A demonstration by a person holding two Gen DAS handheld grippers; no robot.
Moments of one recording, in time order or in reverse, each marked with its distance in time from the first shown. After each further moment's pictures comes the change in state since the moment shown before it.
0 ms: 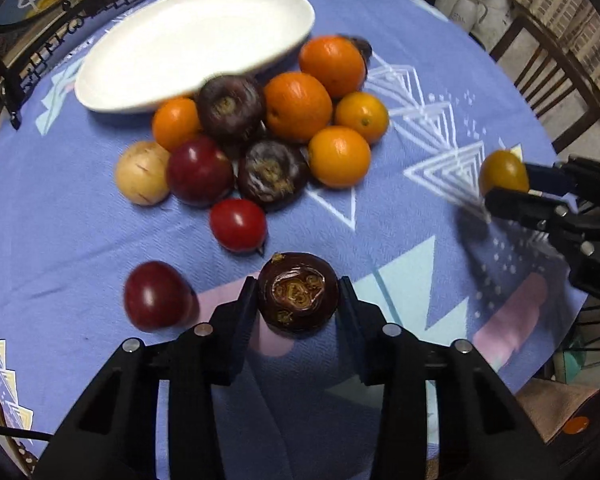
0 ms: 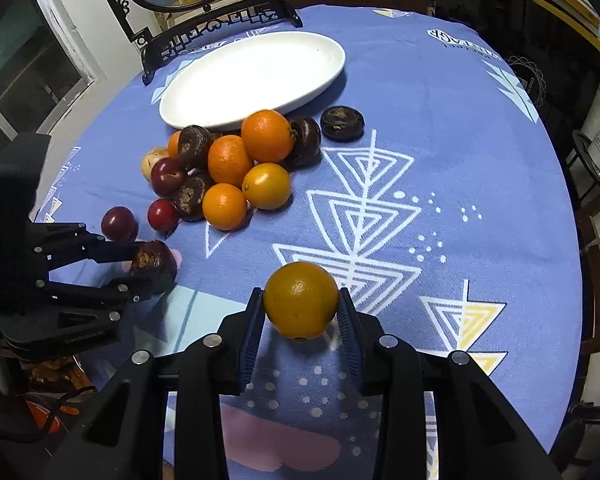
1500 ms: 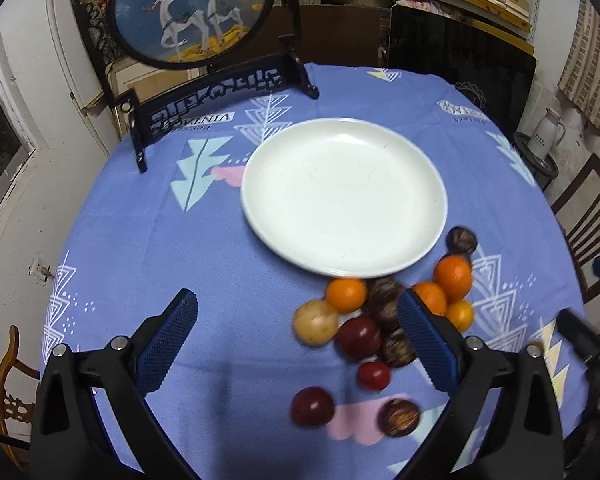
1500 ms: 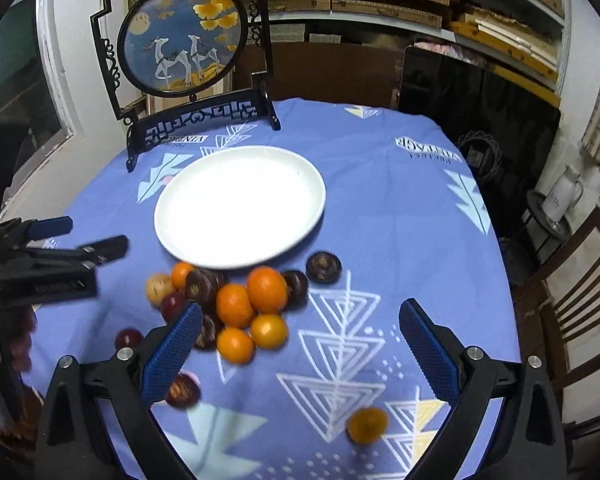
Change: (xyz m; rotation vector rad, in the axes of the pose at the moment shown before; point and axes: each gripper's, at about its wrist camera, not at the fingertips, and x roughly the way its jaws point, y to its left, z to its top) left arm -0.094 0.084 0.048 -0.265 -0.288 0.243; right arm -0.062 0.027 0.061 0.002 -0.268 -0.163
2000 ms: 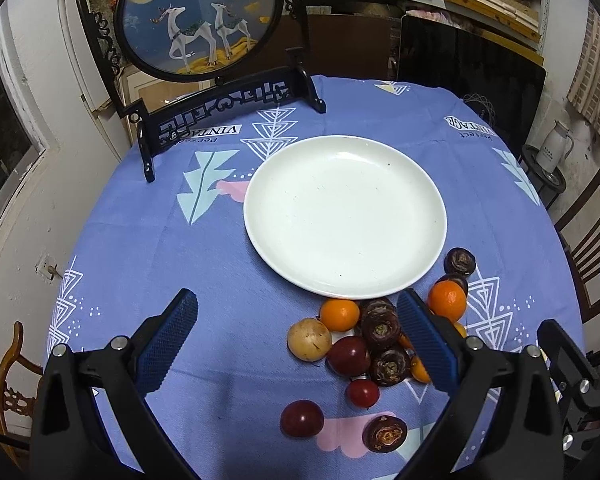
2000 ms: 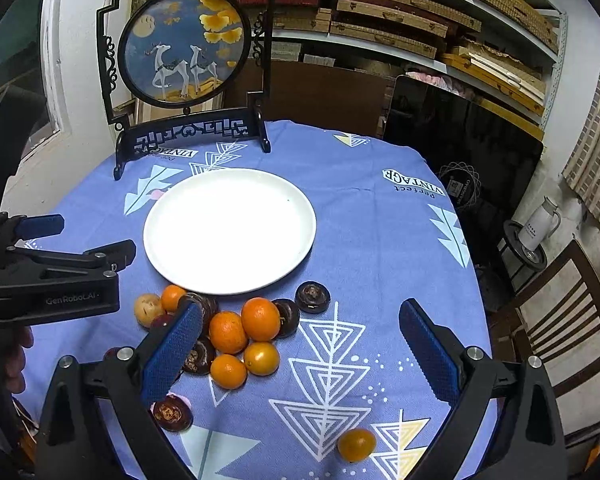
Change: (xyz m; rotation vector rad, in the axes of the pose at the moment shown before) left arm -0.008 -0.015 0.019 -0.029 -0.026 0.037; right arm -0.006 0.033 0.022 -0.057 -0.072 -0.119
